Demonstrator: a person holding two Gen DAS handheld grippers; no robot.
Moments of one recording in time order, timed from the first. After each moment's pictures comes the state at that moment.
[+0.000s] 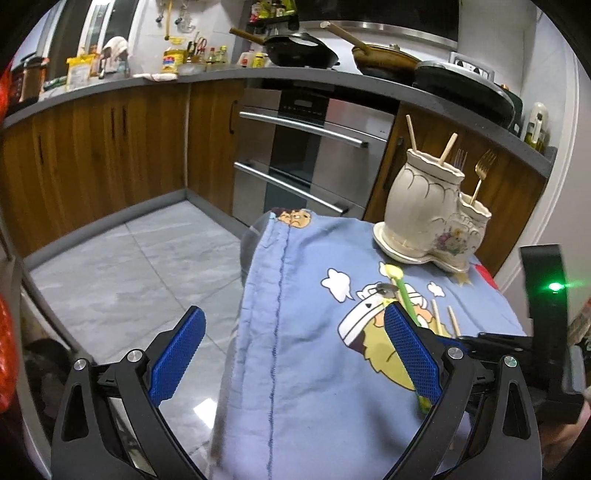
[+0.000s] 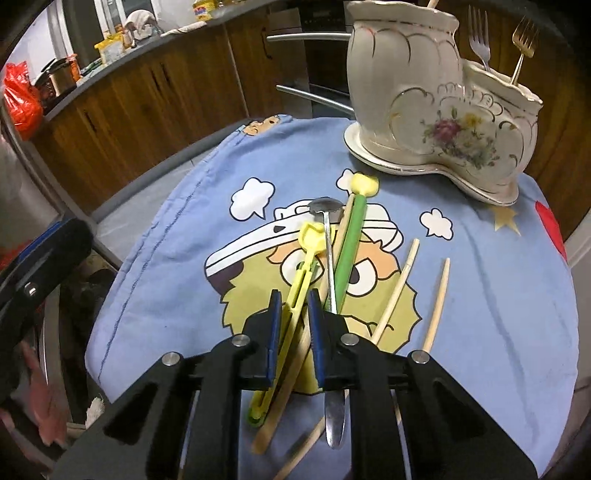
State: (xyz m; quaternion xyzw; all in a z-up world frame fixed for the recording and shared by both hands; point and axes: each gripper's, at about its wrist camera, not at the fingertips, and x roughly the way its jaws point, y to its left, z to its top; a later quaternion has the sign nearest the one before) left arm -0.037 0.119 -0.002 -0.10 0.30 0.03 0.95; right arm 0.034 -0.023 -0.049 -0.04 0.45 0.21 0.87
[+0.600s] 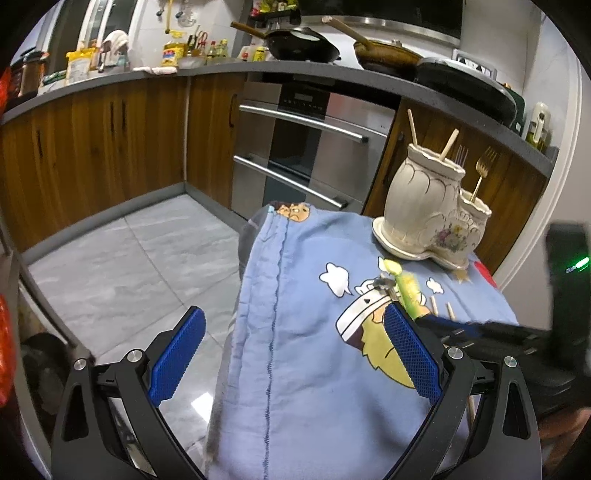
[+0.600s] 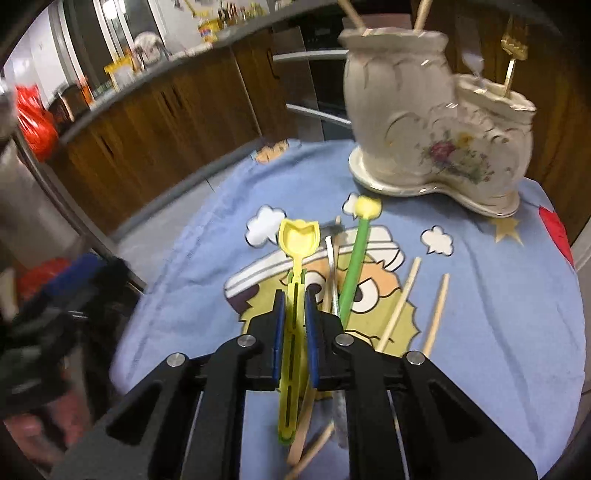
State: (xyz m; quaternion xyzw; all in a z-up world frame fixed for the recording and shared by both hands) left arm -0.033 0.115 -0.005 -0.10 0.32 0.04 0.94; right arm 0.027 -0.046 -0.029 0.02 0.42 0.25 0.87
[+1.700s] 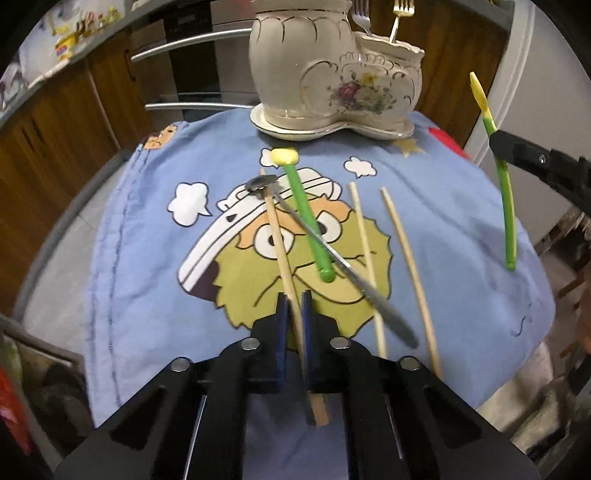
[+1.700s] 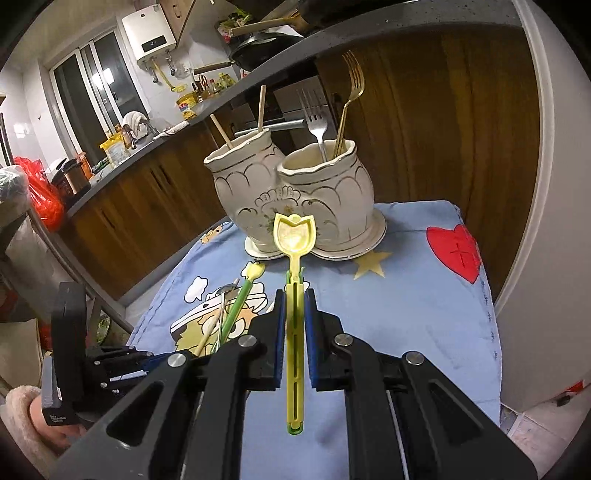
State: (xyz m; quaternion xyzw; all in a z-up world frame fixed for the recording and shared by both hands) left arm 0.017 0.001 -0.049 0.04 0.48 -0.07 0.87; right arm 0.029 -0.193 0.000 0.10 0.33 0.23 0.91
